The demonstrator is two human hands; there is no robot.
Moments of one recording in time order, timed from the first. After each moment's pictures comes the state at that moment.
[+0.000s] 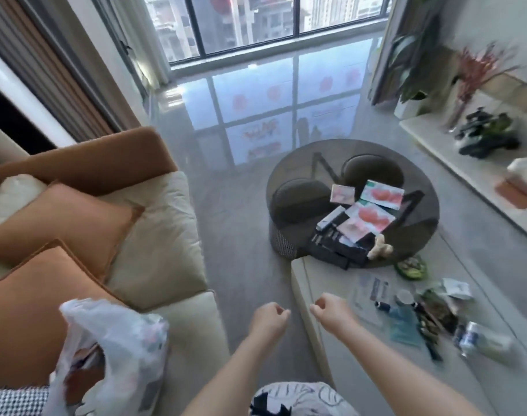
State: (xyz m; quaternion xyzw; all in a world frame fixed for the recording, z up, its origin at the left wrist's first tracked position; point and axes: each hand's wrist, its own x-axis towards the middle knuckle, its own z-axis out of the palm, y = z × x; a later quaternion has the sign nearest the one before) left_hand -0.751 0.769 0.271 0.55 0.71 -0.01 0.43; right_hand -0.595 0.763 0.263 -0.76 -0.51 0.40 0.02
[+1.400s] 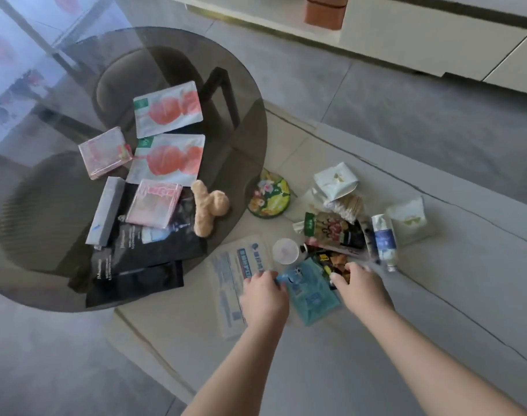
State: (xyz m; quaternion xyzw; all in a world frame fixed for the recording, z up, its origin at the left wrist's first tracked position) left_hand -0.370 0.846 -0.074 0.78 0.51 -0.17 0.31; right_hand -0.255 0.727 -0.078 -0.93 -0.12 0.35 0.08
